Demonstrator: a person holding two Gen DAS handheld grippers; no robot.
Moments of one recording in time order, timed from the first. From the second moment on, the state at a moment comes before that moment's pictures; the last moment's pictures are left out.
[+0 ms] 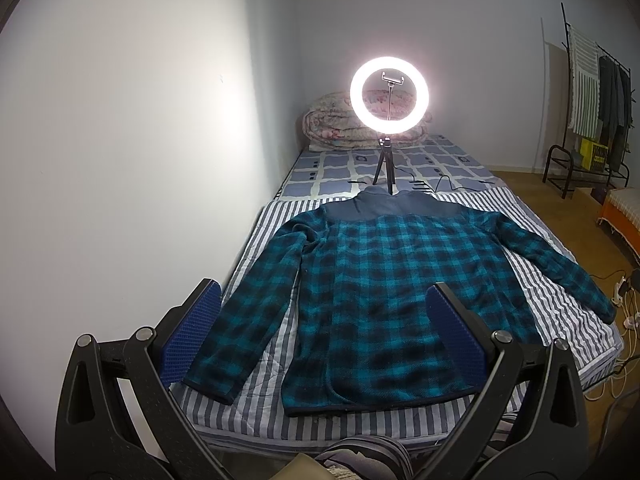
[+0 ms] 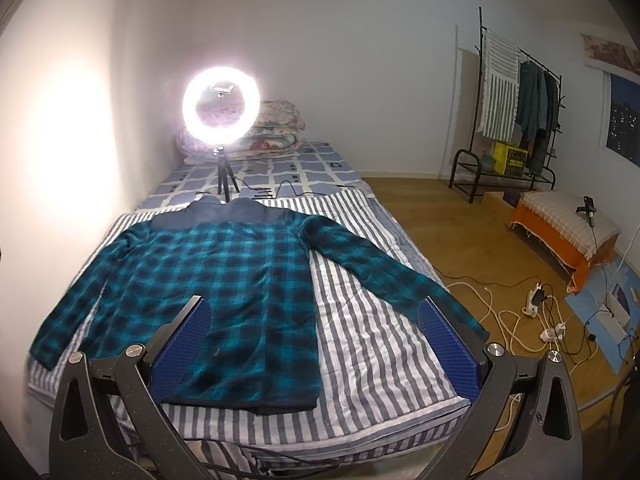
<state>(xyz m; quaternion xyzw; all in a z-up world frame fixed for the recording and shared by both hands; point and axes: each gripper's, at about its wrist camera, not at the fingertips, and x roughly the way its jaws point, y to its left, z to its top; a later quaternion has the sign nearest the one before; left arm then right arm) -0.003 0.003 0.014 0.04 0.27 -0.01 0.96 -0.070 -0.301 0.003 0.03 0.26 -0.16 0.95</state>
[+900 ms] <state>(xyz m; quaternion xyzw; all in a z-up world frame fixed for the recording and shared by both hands) -0.002 0.010 0.032 0.04 0.26 -0.01 0.96 -0.069 -0.297 0.006 0.02 0.26 -0.16 0.95</state>
